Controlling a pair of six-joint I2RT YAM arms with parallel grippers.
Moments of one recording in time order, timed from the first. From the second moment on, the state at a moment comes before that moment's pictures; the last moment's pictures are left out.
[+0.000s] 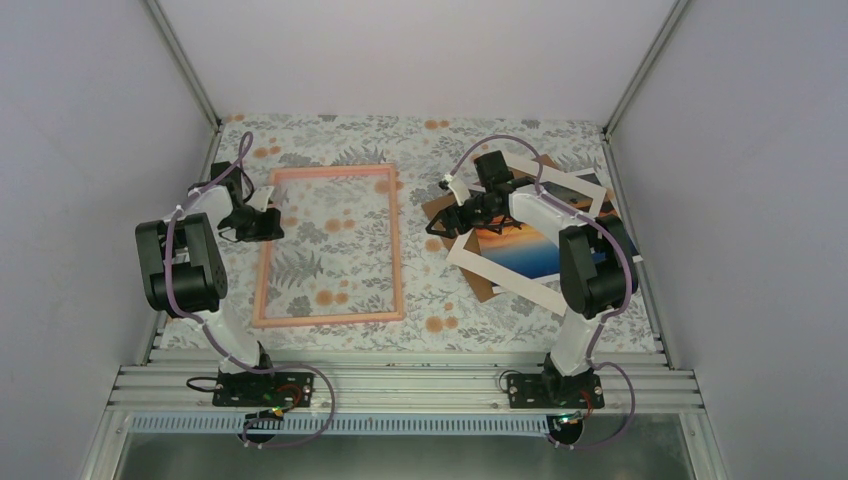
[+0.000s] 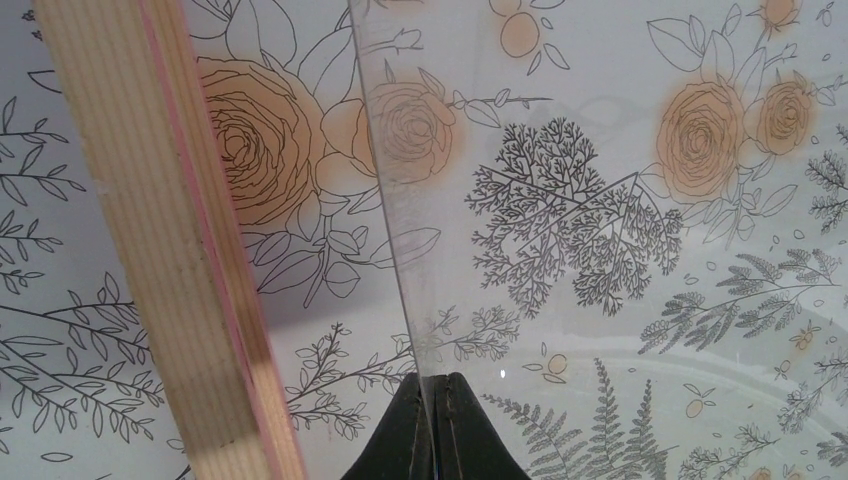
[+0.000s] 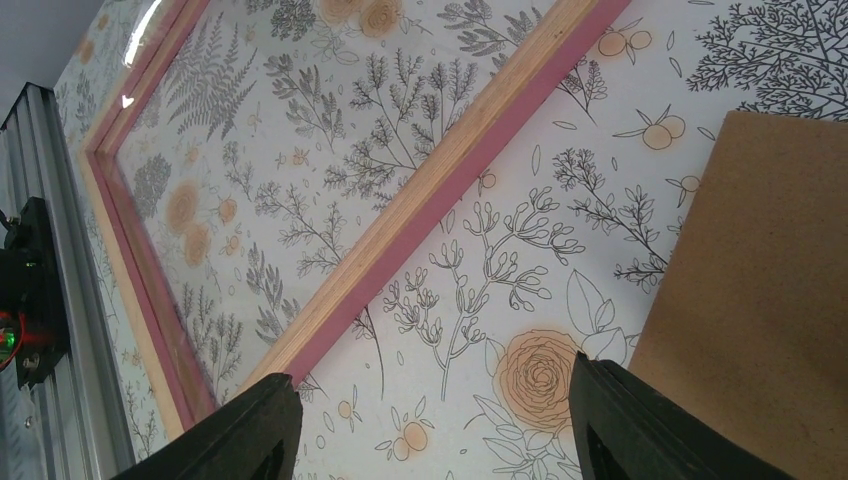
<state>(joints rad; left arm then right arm) 0.23 1.79 1.15 -0.76 0.39 0.21 0.36 1.84 1.26 -0.52 -0.72 -0.22</state>
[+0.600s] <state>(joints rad) 0.23 1.79 1.15 -0.76 0.38 0.22 0.36 1.84 1.26 -0.52 -0.72 -0.22</state>
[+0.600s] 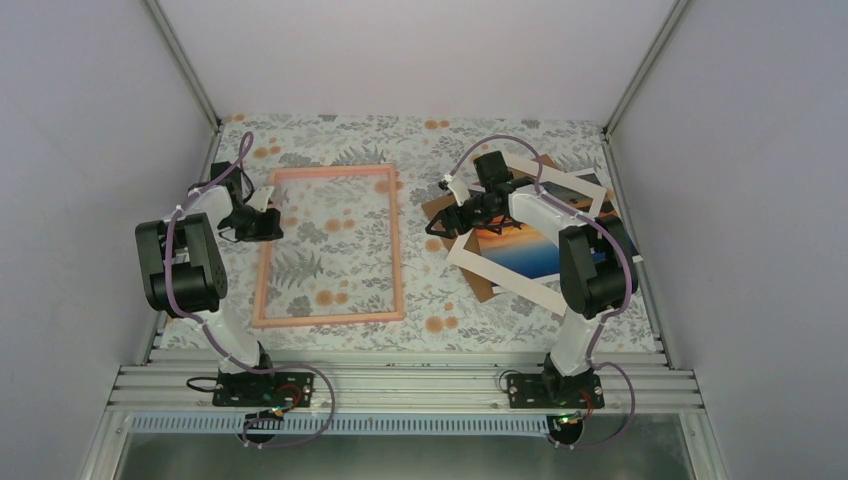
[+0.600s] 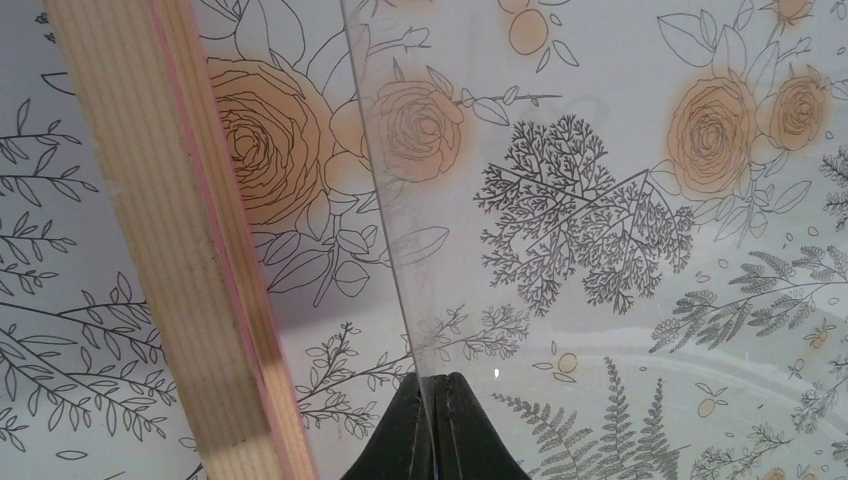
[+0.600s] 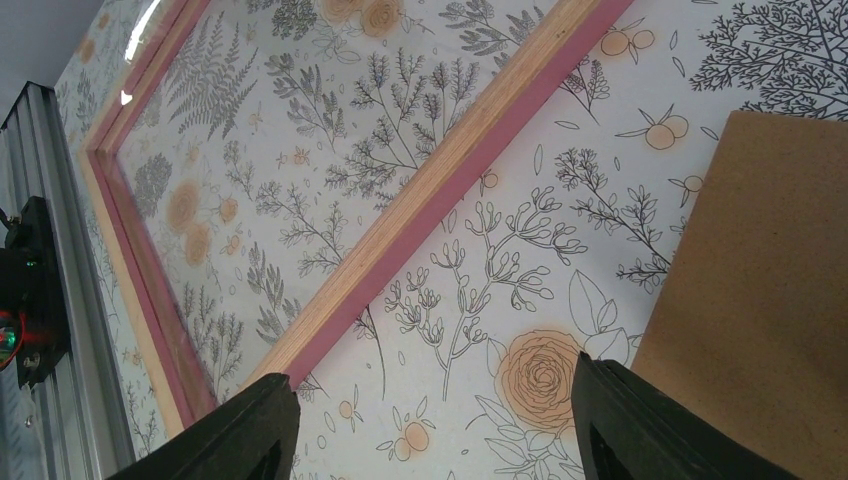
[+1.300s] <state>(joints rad) 0.23 1.79 1.15 -0.76 0.37 0.22 0.36 1.84 1.25 -0.52 -0.72 -0.22</state>
